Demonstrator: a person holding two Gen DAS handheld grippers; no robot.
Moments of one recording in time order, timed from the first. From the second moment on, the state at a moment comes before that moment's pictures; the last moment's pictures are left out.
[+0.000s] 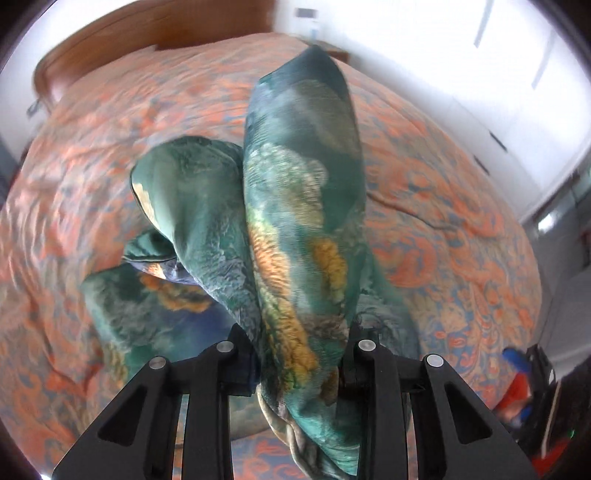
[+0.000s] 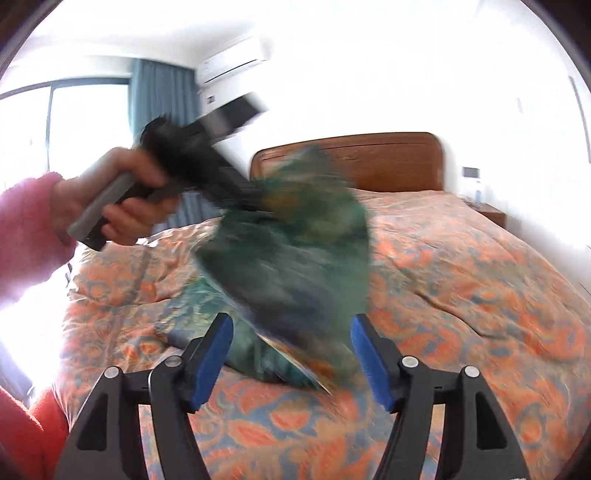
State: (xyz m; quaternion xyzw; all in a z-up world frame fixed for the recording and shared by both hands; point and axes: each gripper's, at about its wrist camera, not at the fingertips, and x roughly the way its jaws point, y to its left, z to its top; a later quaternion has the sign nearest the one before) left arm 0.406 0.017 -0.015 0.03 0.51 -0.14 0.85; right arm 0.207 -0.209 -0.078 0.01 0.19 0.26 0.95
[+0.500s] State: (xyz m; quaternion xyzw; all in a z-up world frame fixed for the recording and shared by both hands) left arm 0.380 0.195 -0.114 -0.13 0.53 -0.03 0.84; right arm 0.237 -0.206 -0.095 0.03 0.29 0.24 0.93
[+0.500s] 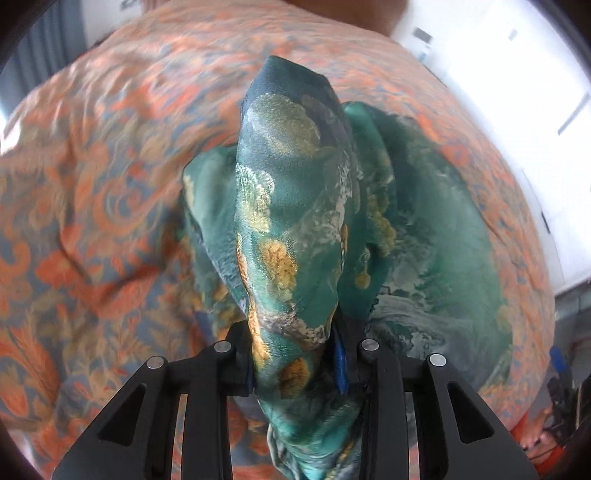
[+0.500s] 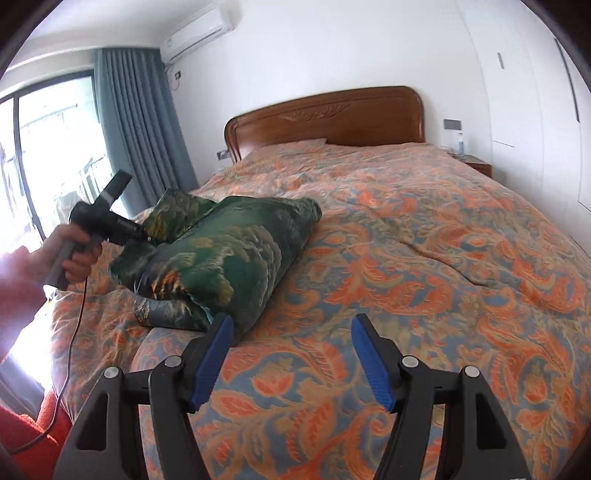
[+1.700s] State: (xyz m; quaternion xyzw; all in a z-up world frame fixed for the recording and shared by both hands) left arm 0.363 0.245 -0.189 -0.23 0.51 -0.06 0.83; right arm 0.387 -0.007 -0.113 -0.09 0.46 0.30 0.83
